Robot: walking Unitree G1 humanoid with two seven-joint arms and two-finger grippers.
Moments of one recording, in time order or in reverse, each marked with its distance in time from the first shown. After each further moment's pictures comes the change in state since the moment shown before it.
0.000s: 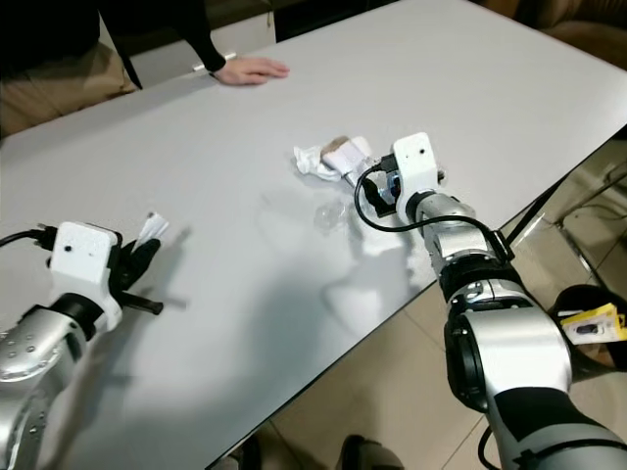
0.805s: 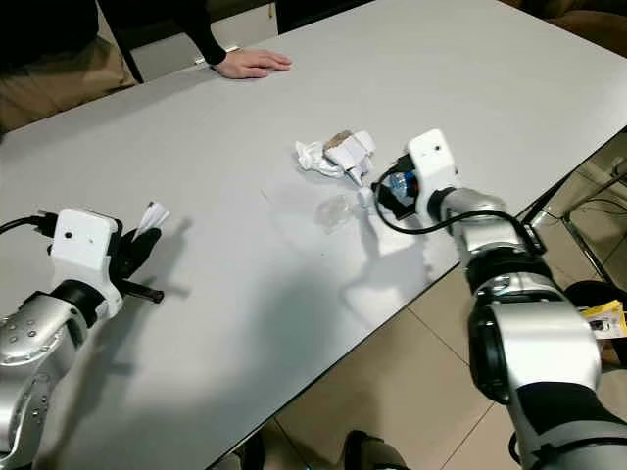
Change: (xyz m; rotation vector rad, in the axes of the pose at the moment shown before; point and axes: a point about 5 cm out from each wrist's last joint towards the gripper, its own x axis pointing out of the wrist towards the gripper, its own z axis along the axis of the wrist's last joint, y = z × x) left arm 0.012 0.002 0.004 -0.014 -0.017 0.003; right arm -0.012 -0.025 0.003 -0.026 0.005 0.139
